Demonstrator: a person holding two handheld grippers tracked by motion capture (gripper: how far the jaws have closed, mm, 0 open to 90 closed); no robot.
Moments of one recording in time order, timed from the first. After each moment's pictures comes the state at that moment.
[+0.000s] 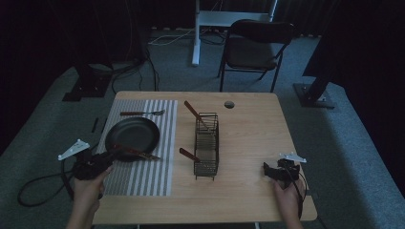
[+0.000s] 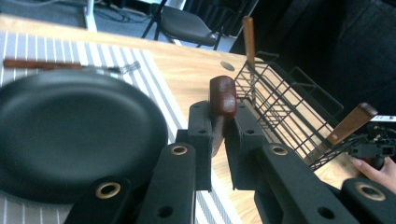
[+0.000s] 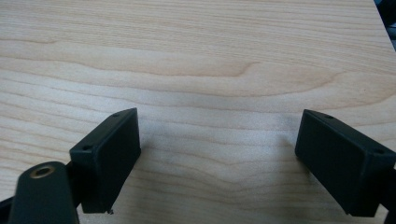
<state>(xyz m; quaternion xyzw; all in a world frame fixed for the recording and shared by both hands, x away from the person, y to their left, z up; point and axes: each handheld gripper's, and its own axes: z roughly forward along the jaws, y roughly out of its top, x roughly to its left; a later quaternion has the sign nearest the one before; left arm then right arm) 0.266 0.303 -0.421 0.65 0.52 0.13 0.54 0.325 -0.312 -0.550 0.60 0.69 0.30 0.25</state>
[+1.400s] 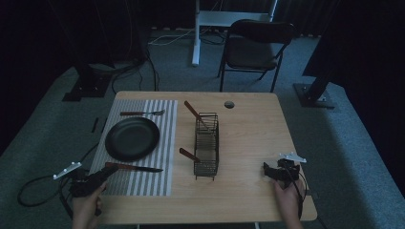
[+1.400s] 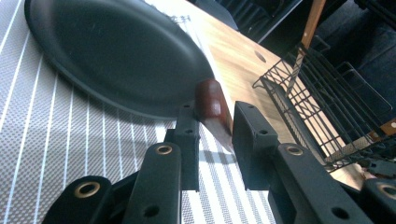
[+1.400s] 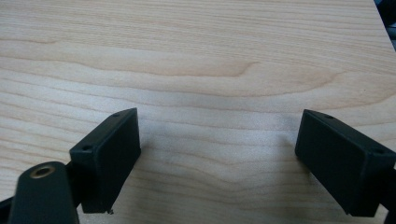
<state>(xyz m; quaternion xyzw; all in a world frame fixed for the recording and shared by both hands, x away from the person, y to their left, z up) 0.248 0.341 -0.500 0.57 0.61 0.07 0.55 0.325 -0.312 -0.550 0.60 0.69 0.30 0.25</state>
